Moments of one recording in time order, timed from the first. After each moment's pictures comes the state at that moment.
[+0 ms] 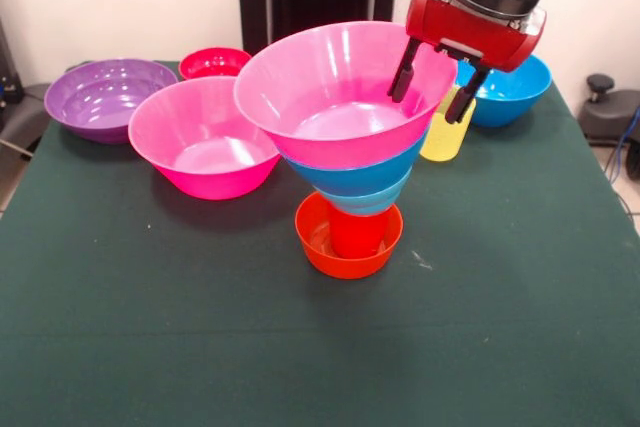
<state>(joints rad) 0.08 -0.54 -0.21 1.23 -0.07 0.96 2.04</state>
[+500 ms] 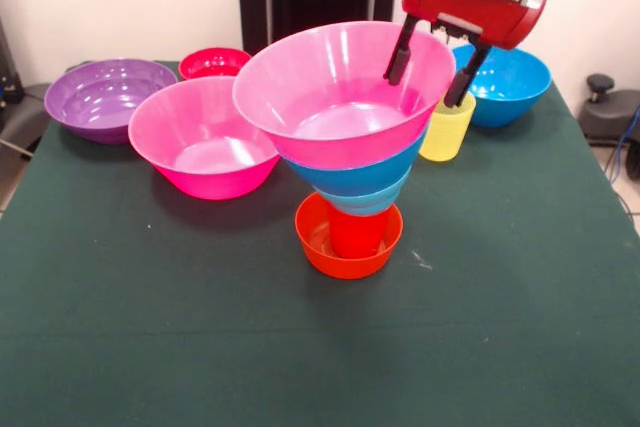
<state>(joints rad) 0.07 -0.59 -0.22 1.23 -0.07 0.96 2.04</state>
